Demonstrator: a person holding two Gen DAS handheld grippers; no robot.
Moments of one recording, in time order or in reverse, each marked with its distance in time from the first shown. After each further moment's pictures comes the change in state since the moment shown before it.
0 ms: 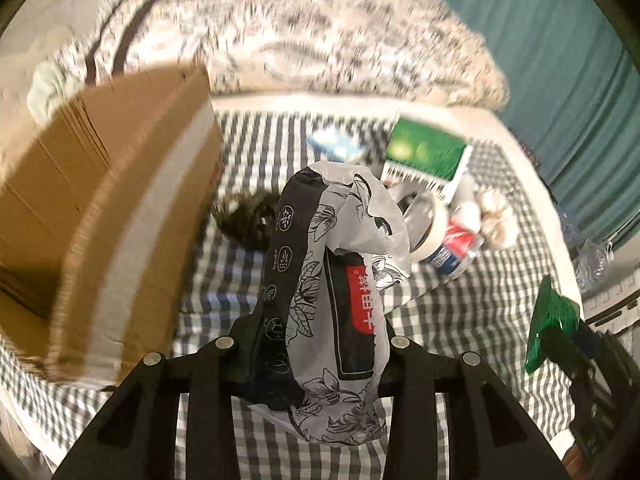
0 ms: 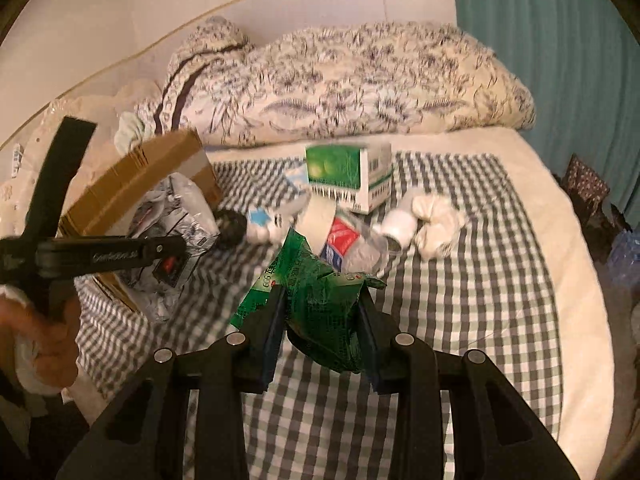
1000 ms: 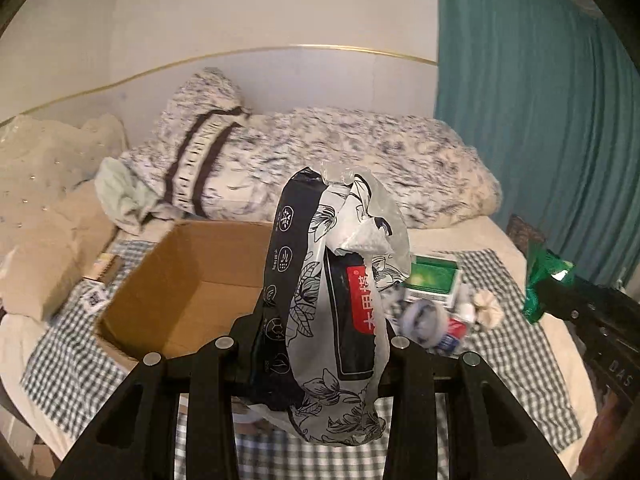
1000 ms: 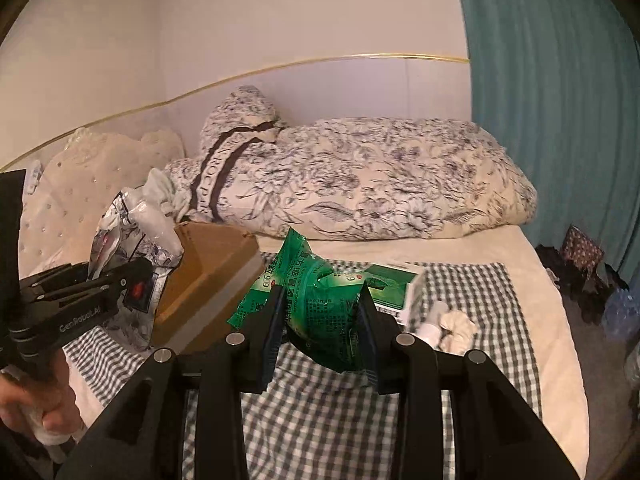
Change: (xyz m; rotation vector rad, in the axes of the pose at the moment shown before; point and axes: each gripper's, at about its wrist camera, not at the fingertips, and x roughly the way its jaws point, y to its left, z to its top) left arm -0.136 0.070 0.000 -0.008 -0.432 0.095; right arm -0.071 0.097 0.063 -0.086 -0.248 0.000
